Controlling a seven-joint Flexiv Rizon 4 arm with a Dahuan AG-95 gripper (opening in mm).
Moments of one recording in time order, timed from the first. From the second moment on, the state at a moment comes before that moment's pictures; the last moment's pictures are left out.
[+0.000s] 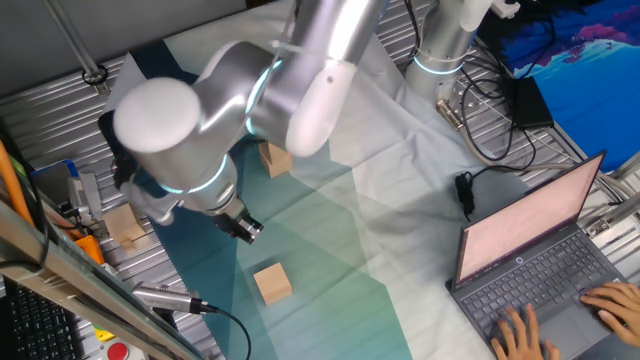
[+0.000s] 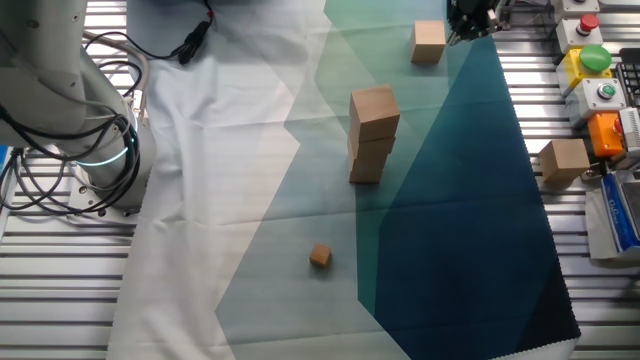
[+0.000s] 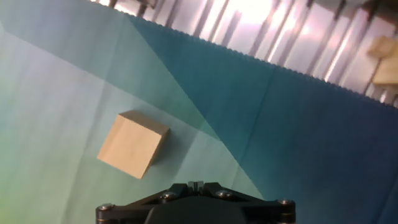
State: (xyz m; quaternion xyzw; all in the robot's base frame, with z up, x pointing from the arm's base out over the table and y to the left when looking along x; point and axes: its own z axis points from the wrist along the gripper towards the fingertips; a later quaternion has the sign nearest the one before) arm 0.603 0.199 0.140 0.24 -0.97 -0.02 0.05
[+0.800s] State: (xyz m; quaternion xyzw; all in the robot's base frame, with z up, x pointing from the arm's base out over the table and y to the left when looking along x) arm 0.610 0.240 0.134 0.19 -0.98 -0.06 0.04
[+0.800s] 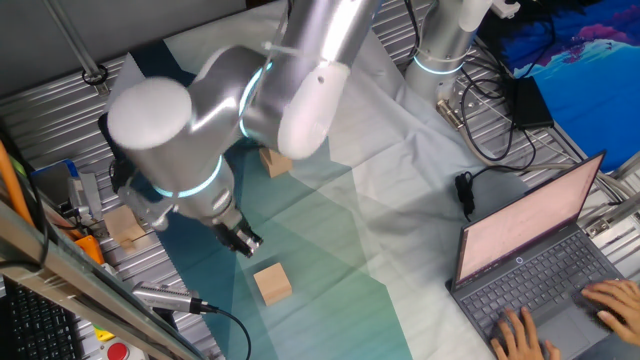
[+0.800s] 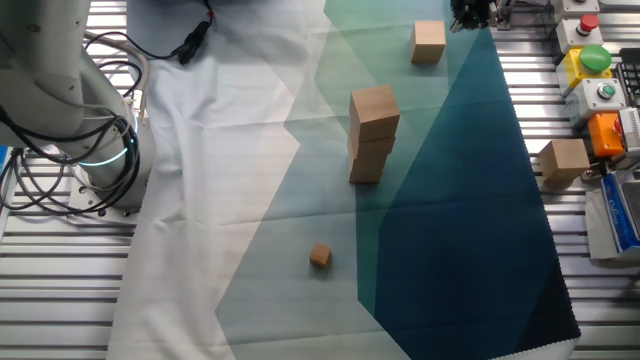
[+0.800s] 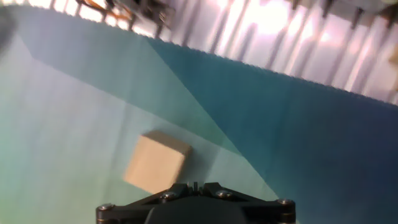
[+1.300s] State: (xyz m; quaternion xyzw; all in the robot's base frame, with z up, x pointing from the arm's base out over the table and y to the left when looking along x) arm 0.598 0.273 0.105 0.16 -0.98 -0.06 0.03
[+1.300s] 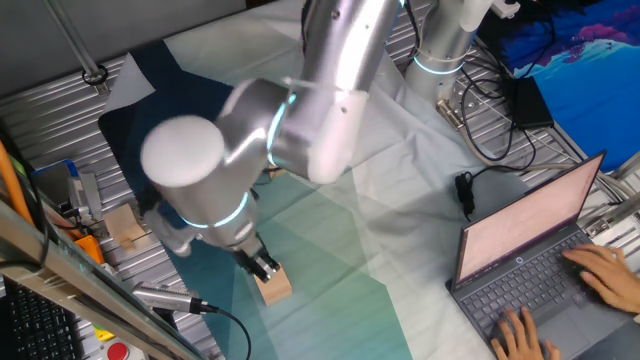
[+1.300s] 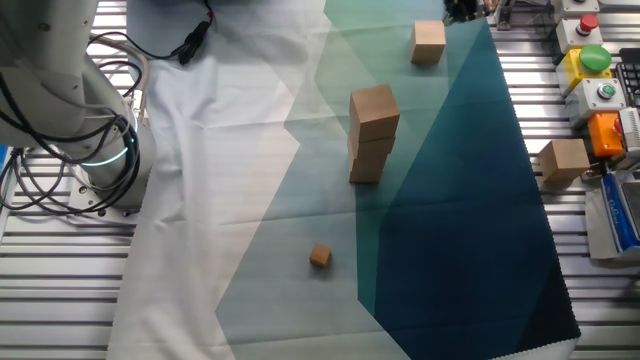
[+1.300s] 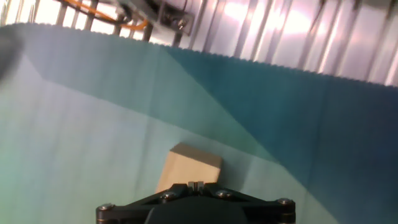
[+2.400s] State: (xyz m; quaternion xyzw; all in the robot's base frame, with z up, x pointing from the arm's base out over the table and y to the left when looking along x) arm 0.582 0.291 0.082 0.16 -0.99 -0.04 0.01
